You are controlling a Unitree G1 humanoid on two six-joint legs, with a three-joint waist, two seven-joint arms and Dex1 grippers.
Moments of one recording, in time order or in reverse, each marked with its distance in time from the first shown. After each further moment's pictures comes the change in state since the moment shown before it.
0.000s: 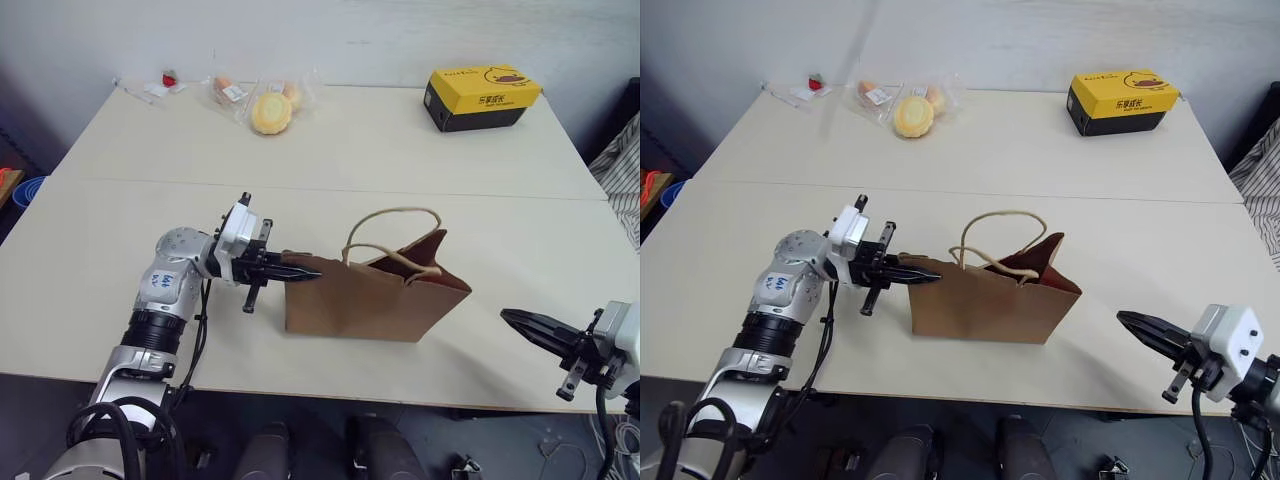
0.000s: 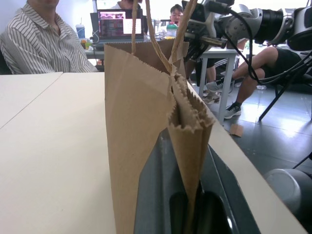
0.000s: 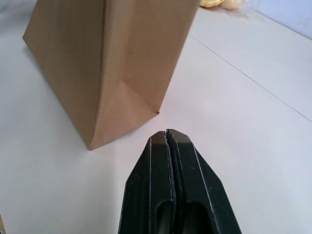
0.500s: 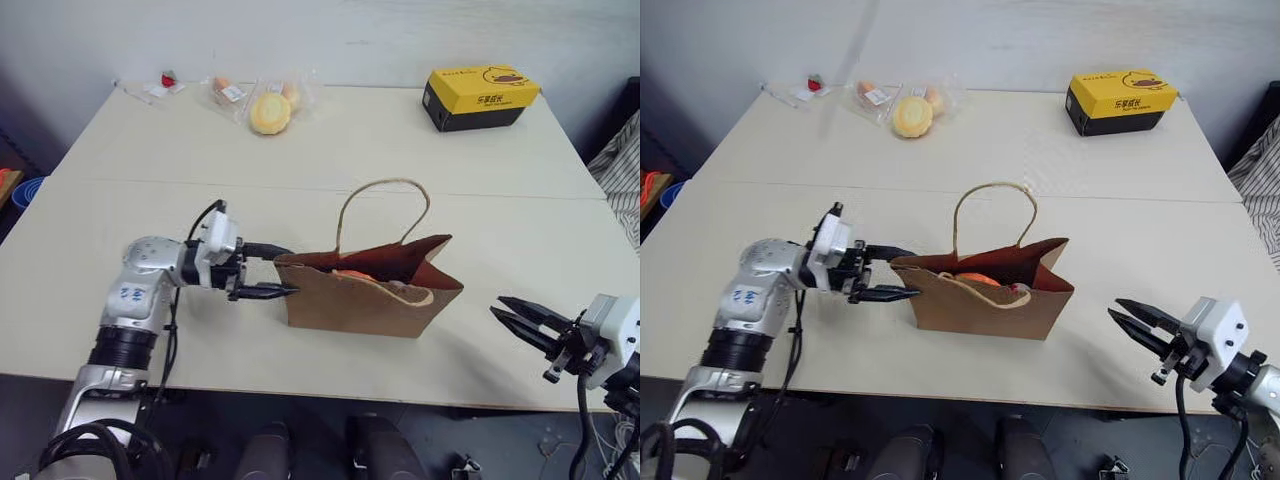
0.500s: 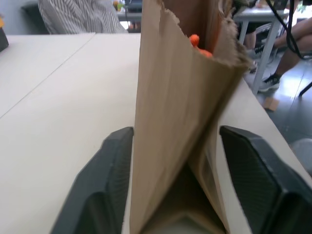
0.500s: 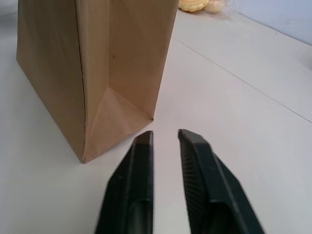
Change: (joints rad) left arm 0.143 0.169 0.085 -0.147 0.056 0.020 0.108; right arm -0.046 0.004 0.062 0.006 0.037 0.052 -0.077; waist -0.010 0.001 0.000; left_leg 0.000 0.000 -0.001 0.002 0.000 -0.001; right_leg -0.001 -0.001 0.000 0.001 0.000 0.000
